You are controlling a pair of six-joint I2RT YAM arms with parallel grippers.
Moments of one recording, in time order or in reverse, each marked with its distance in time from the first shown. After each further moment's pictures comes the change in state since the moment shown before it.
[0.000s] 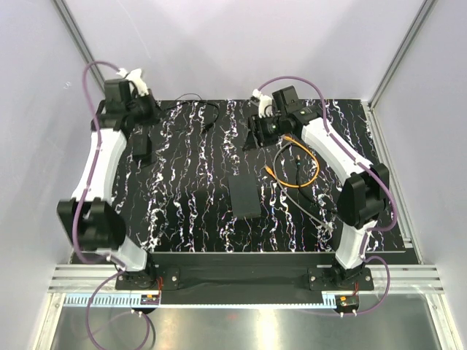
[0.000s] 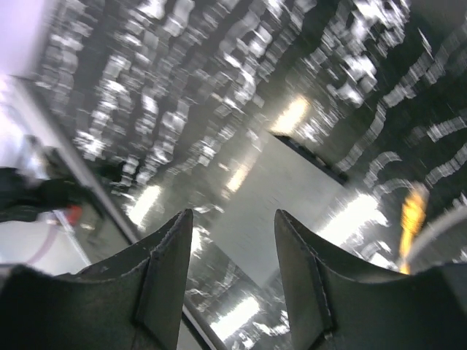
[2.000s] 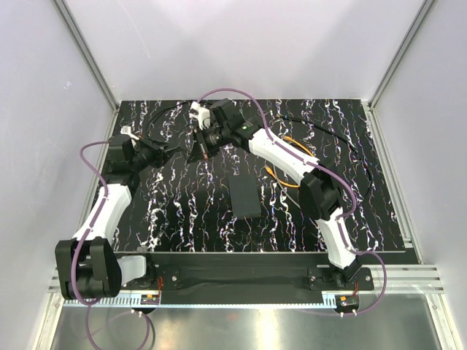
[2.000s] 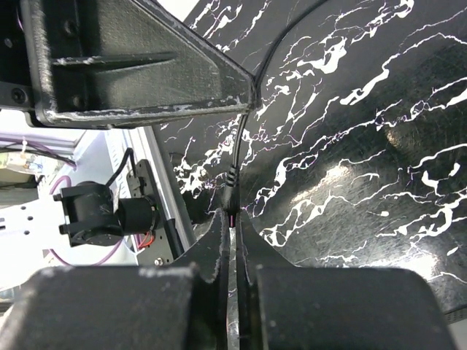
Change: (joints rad) left arm 0.037 -0.431 -0.827 0.576 0.125 -1.014; right arm 0.319 0.309 0.297 0.268 -0.121 0.229
